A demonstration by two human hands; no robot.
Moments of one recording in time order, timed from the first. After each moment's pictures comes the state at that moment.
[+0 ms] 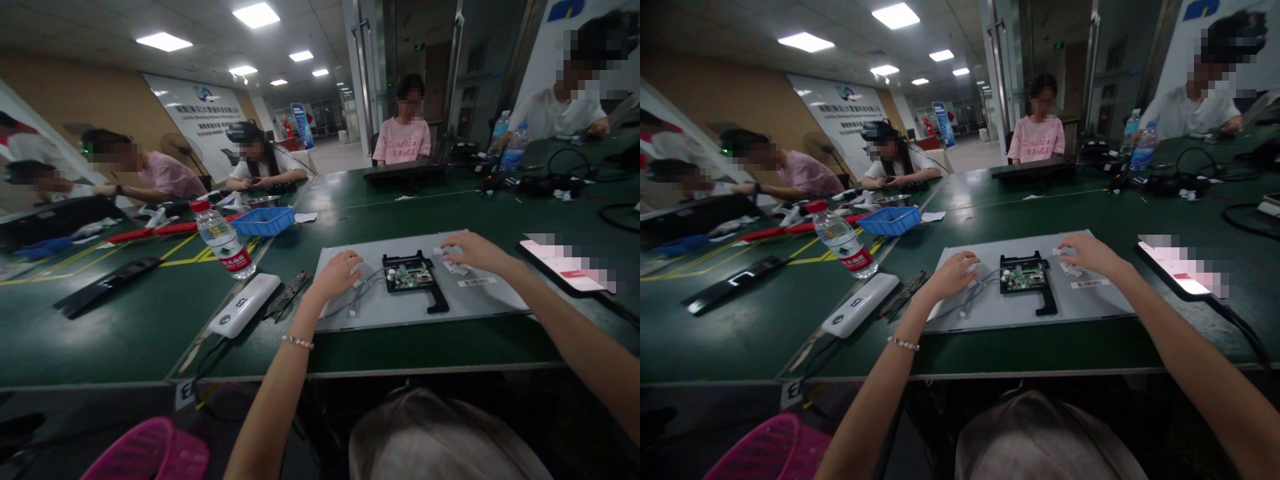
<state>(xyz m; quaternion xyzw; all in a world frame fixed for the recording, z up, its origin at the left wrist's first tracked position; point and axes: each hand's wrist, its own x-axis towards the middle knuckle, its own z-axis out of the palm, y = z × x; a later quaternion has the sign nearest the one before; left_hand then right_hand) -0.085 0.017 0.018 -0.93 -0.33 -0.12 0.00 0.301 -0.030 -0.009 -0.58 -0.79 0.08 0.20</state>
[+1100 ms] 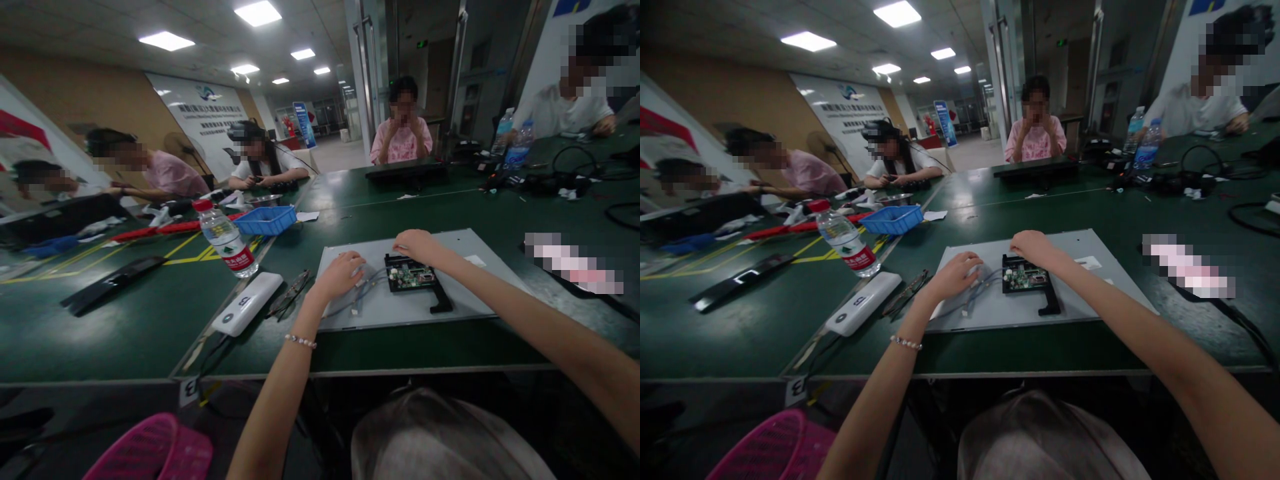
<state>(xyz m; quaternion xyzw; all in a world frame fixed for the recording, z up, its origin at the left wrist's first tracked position) -0.086 0.018 0.015 -0.94 -0.32 -0.11 0.03 0.179 0.014 0.016 -0.52 -0.85 -0.07 0.12</state>
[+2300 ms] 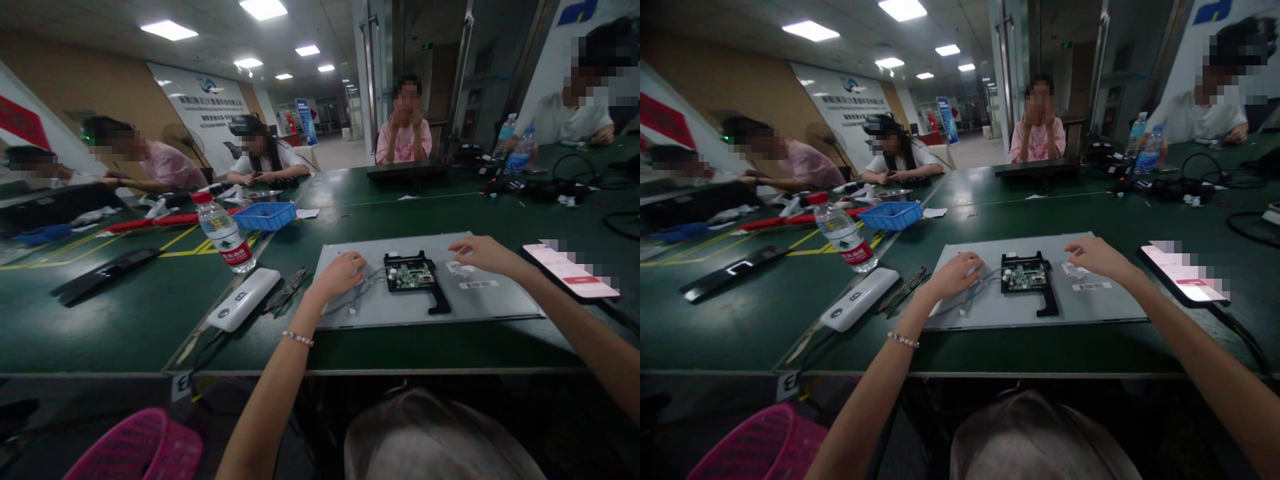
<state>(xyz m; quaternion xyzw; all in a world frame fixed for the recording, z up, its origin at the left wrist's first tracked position) -0.082 0.015 0.016 -0.95 -0.31 -0.09 0.03 0.301 -0.042 0.000 -0.63 -0.75 0.14 0.18</state>
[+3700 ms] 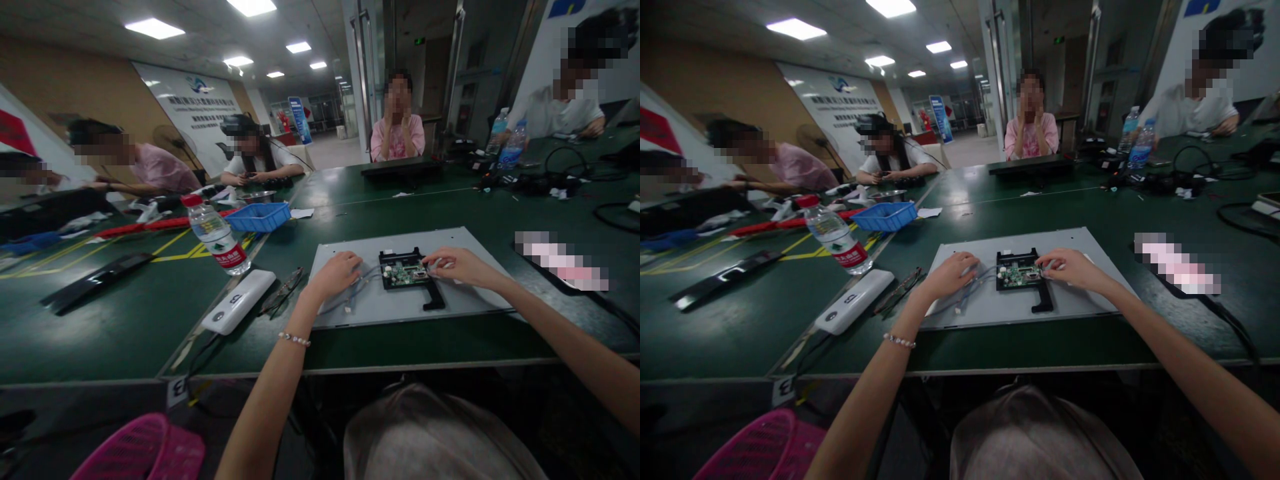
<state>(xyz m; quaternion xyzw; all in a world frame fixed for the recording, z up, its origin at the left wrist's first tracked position) -0.081 0.018 0.014 -0.95 -0.31 -0.09 0.02 0.253 -0.072 -0.007 -0.53 -0.74 0.27 0.31</state>
